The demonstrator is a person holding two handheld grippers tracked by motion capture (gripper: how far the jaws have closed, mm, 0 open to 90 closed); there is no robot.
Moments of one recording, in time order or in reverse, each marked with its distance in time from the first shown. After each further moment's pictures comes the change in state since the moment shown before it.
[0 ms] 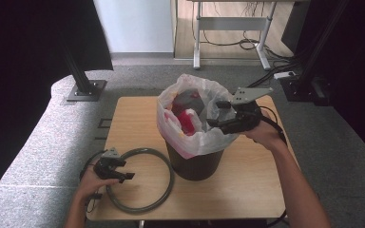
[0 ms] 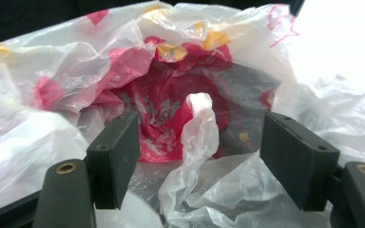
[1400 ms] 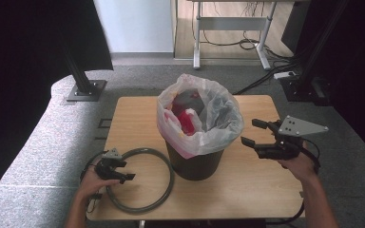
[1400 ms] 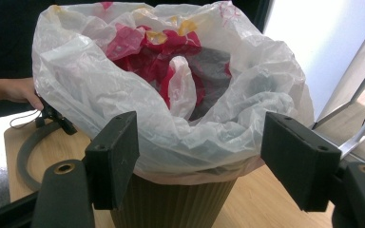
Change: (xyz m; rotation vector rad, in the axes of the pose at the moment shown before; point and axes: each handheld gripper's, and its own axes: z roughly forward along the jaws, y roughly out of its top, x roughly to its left) left arm -0.001 -0.001 0.003 0.009 0.004 0.000; right arm 0.015 -0.082 -0.082 -0.176 -0.106 0.061
